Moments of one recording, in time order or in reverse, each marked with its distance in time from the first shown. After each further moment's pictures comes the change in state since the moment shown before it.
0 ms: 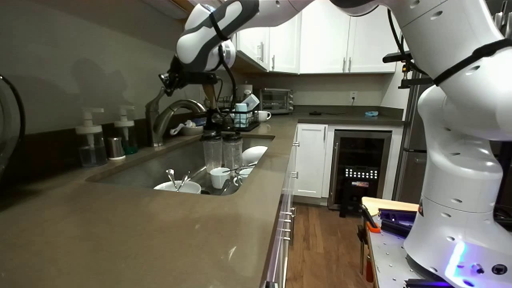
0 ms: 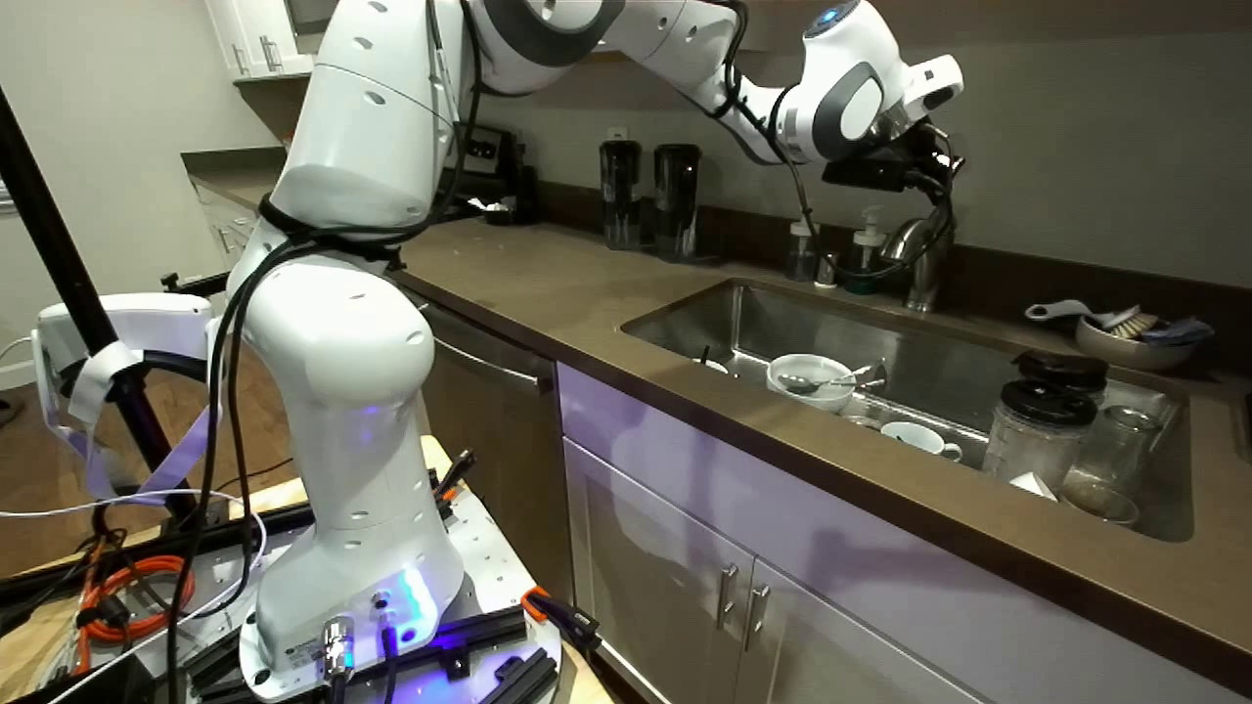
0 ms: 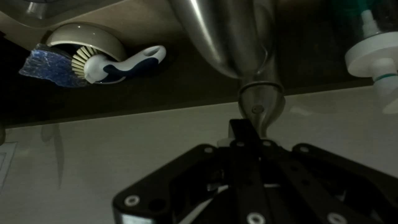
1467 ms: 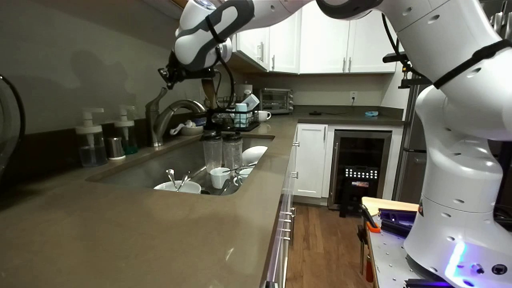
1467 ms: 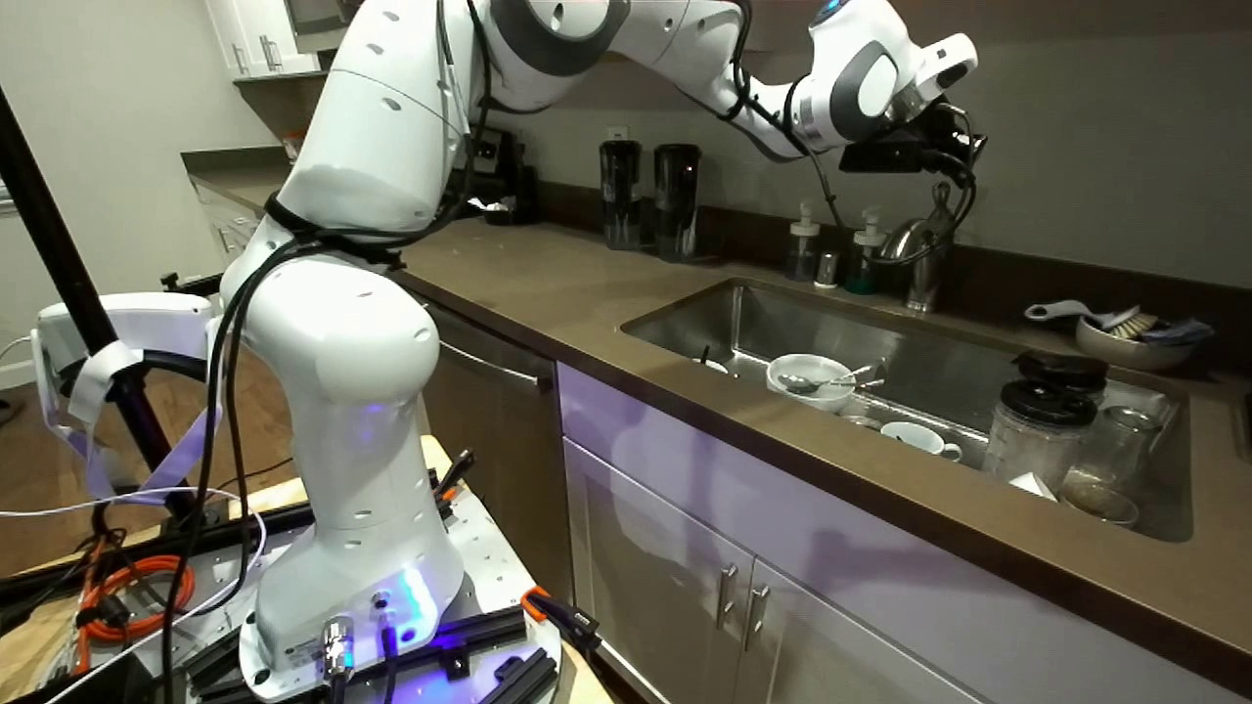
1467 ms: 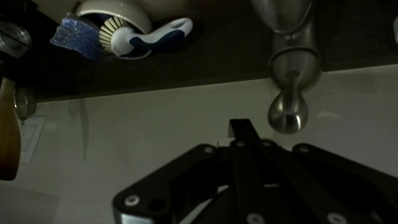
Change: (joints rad) arm 0.054 0.063 -0.114 0.115 -0.074 -0.054 0.095
